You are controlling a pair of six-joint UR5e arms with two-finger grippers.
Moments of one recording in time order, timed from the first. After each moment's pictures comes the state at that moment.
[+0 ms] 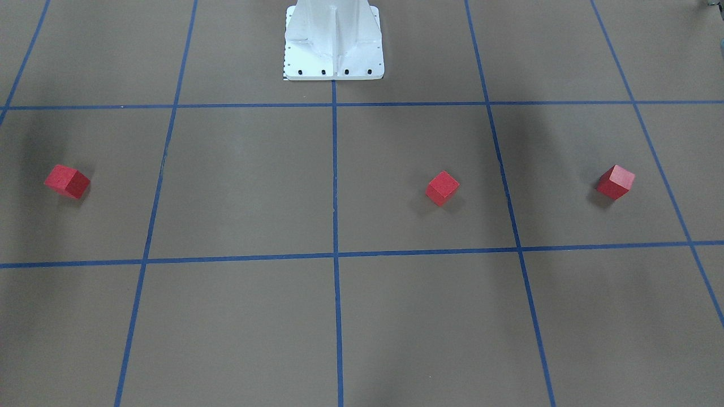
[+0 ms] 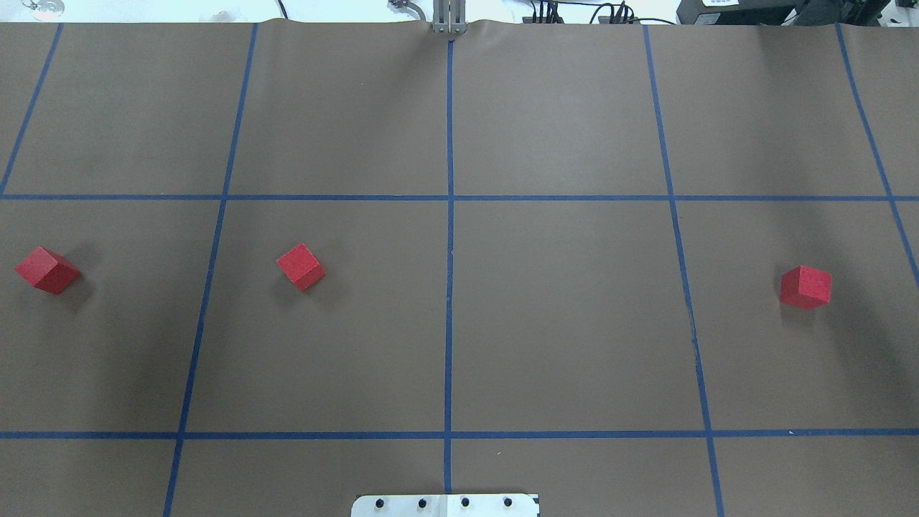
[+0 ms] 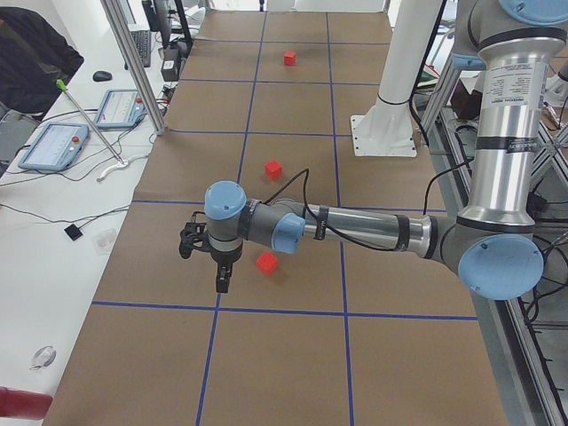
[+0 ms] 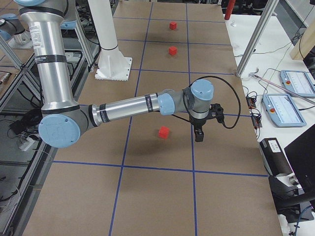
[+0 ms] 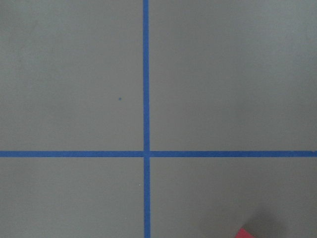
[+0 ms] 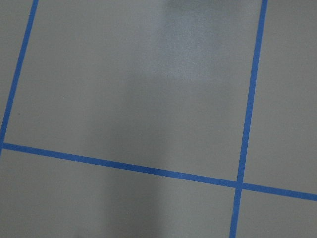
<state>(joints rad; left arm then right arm) -1.46 -1.59 -1.64 -1.76 -2.26 -0.25 1.44 -1.44 1.71 -1.60 2.32 0.13</state>
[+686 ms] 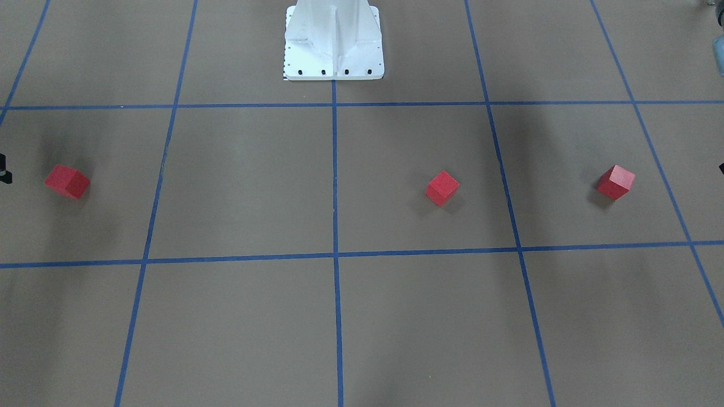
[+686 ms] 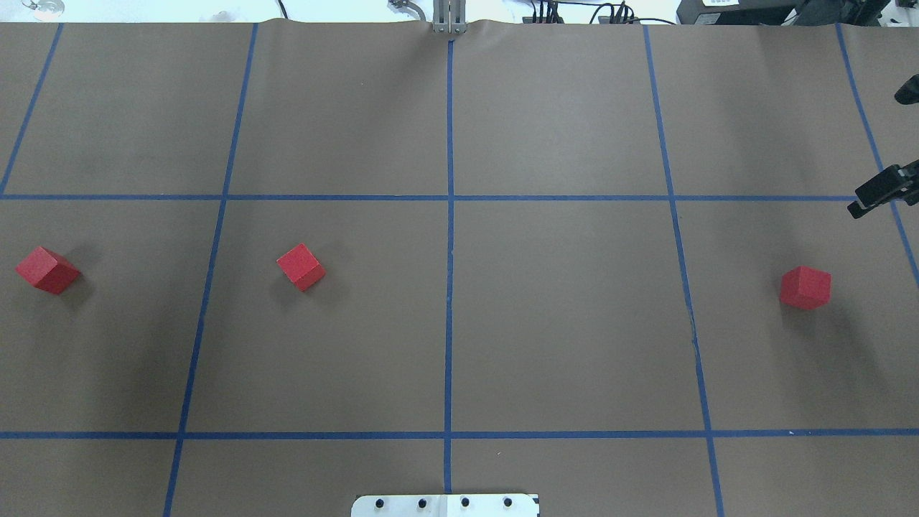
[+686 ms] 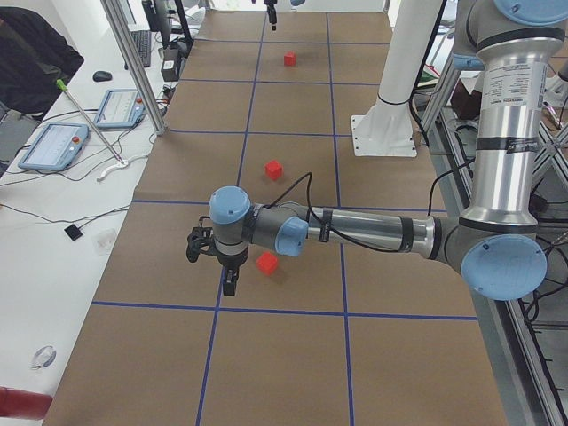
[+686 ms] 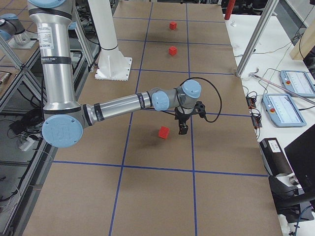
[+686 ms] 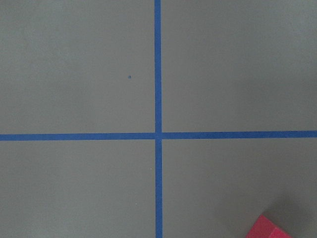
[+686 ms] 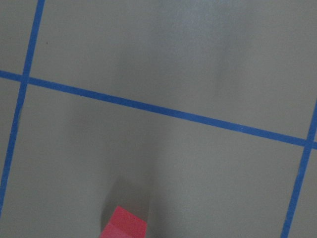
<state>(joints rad) -1.44 -1.57 -1.64 -1.77 -2.29 -0.25 1.22 -1.51 1.78 -1.61 2.34 0.18</state>
